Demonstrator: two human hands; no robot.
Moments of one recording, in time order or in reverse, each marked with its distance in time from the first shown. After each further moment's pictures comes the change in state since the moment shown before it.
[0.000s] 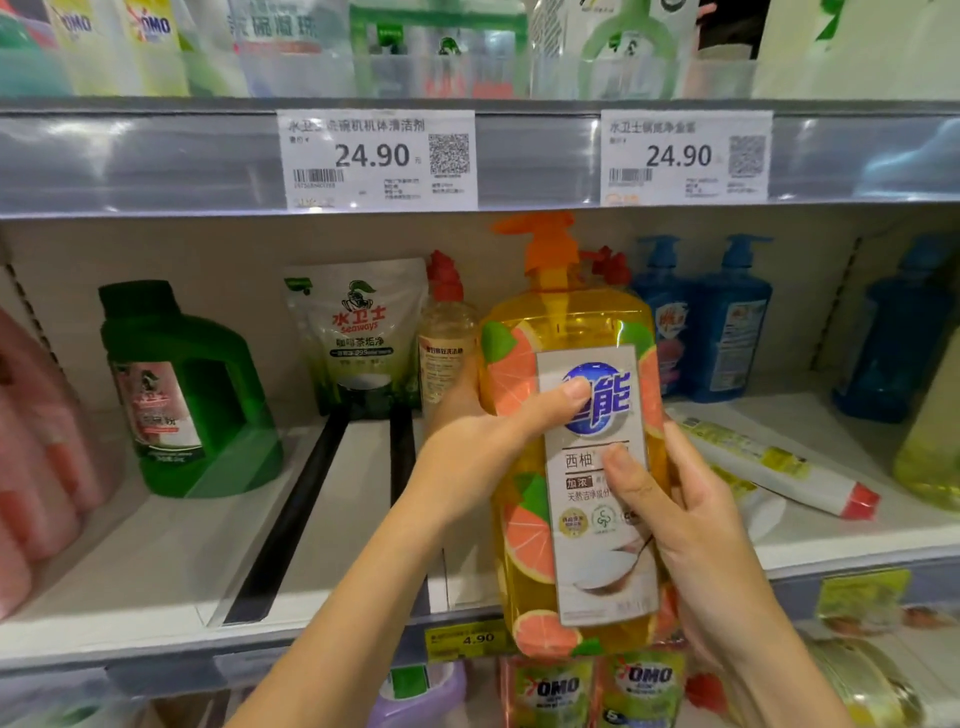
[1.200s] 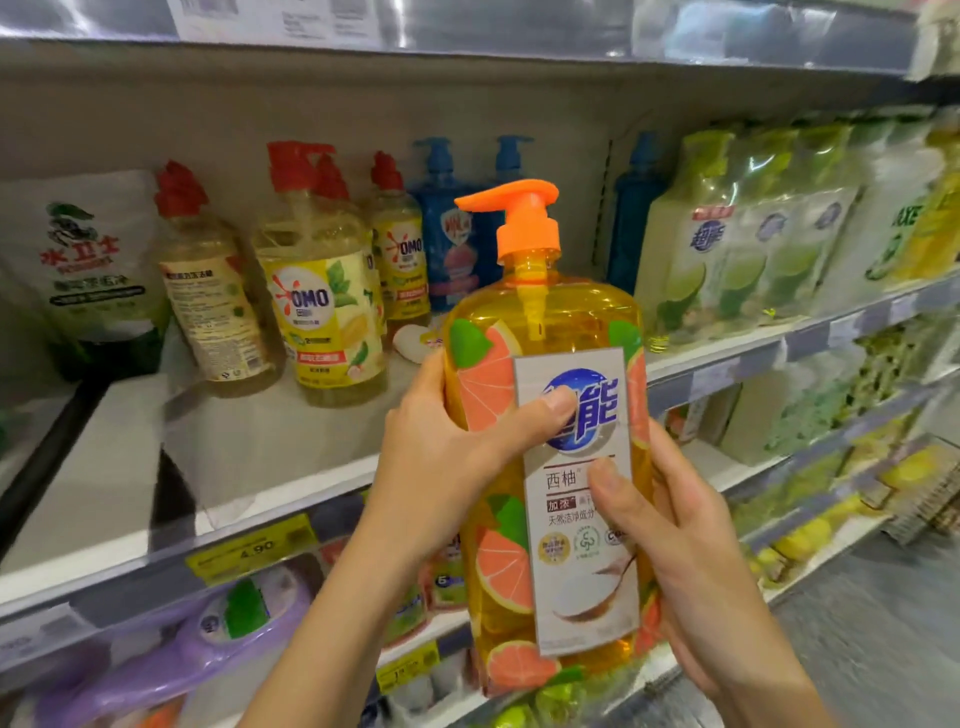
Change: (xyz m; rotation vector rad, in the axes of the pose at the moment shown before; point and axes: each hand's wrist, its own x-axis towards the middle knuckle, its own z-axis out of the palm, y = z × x) left_hand -0.058 -0.025 0.137 -0.006 -0.145 0.074; right_hand -0.132 -0.028 -0.094 -0.018 0.267 0.007
